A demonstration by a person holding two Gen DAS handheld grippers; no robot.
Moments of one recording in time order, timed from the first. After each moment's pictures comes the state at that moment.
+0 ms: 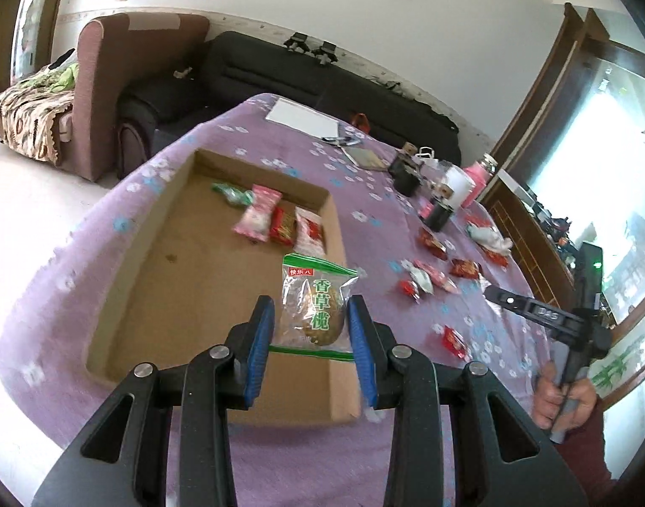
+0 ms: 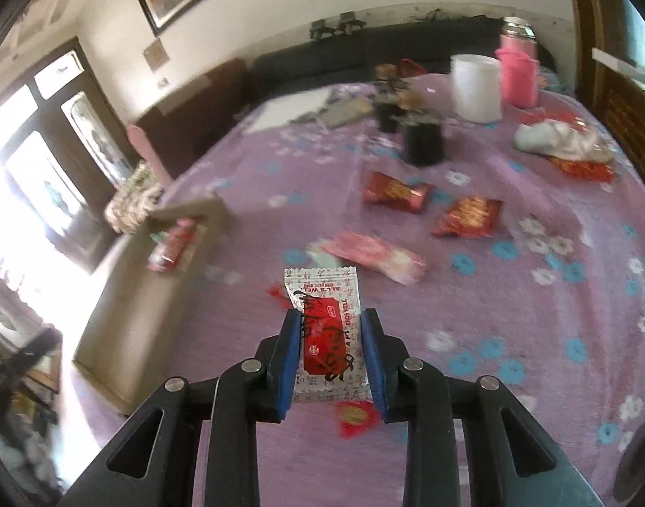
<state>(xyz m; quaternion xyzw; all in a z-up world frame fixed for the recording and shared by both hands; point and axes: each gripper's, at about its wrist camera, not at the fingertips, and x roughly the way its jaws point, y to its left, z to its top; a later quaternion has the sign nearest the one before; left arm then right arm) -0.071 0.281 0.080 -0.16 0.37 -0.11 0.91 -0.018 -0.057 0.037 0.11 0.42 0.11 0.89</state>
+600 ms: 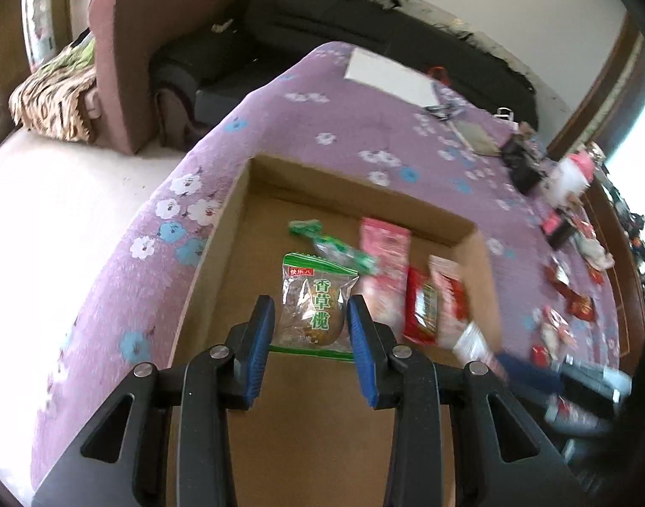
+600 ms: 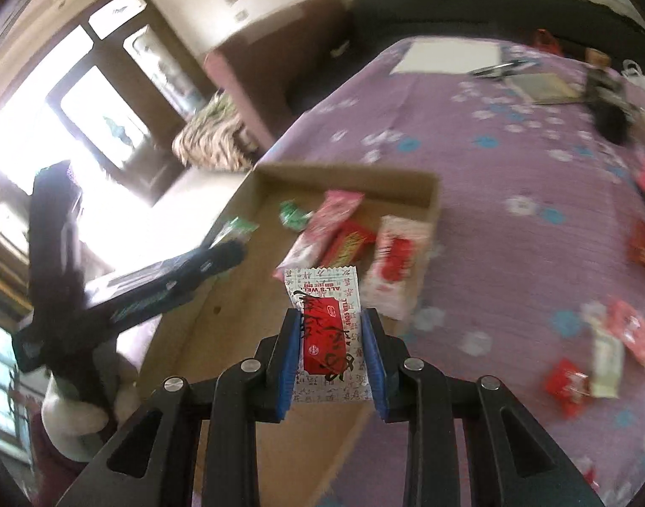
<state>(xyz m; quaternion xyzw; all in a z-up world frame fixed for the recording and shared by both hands) 0.098 0.323 0.016 -0.12 0.48 -0.02 0.87 0.077 0.157 0.010 0.06 0.49 0.25 0.83</state>
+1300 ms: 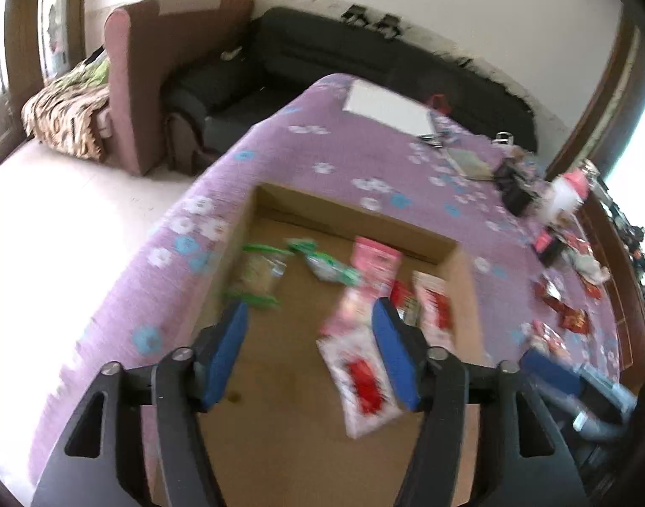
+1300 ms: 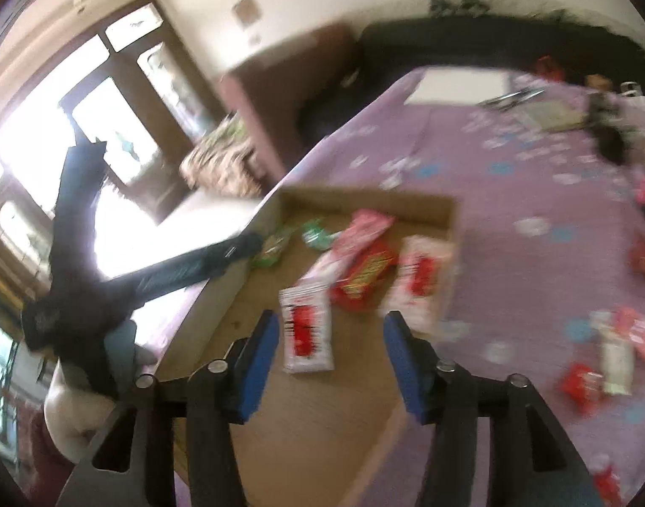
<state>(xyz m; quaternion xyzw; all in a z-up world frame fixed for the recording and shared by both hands) 0.063 0.308 0.039 -0.11 0.42 -0.01 0.90 0.046 0.141 0.027 0.08 0.42 0.24 0.87</state>
